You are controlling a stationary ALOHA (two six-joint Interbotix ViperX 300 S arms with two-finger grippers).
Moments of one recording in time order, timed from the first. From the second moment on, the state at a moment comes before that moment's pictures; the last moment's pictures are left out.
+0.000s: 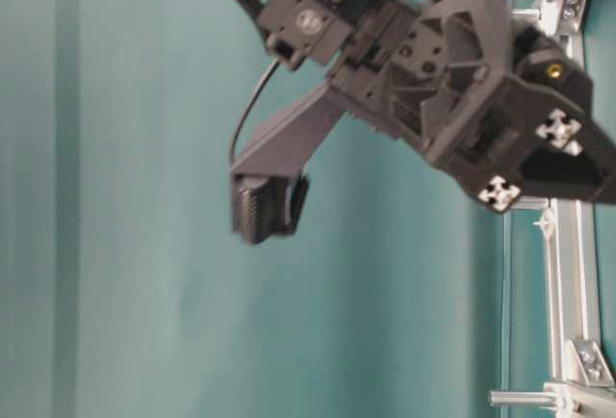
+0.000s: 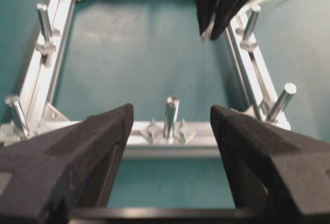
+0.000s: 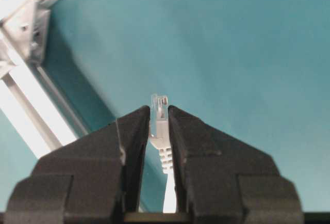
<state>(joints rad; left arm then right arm) 0.08 -1.28 1.37 -0.06 0.16 -0.01 0.15 0.16 0.42 -0.56 0.45 1.08</state>
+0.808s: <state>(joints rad) 0.08 -1.30 1.40 -0.06 0.19 -0.01 0.27 0.31 0.16 -0.38 0.60 0.38</state>
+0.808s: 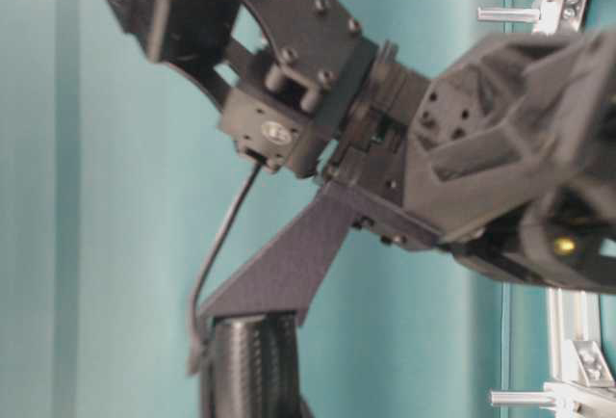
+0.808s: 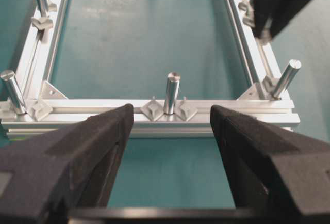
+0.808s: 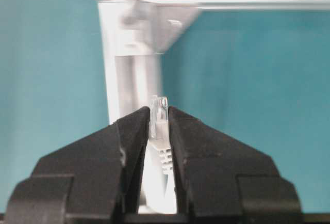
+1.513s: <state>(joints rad) 0.08 -1.30 1.41 -0.06 0.19 -0.01 0.38 0.36 0.08 -0.37 0.69 0.34</state>
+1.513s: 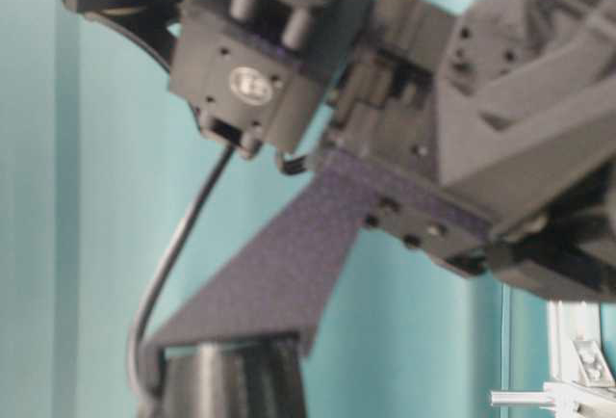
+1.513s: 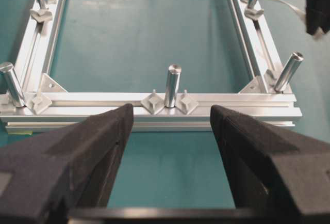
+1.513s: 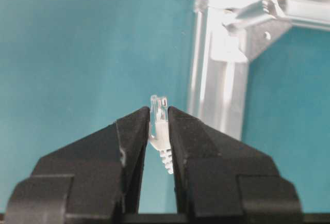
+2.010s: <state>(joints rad) 0.08 -1.30 1.41 -0.06 0.19 -0.01 0.39 0.59 -0.29 -0.35 0.88 0.39</state>
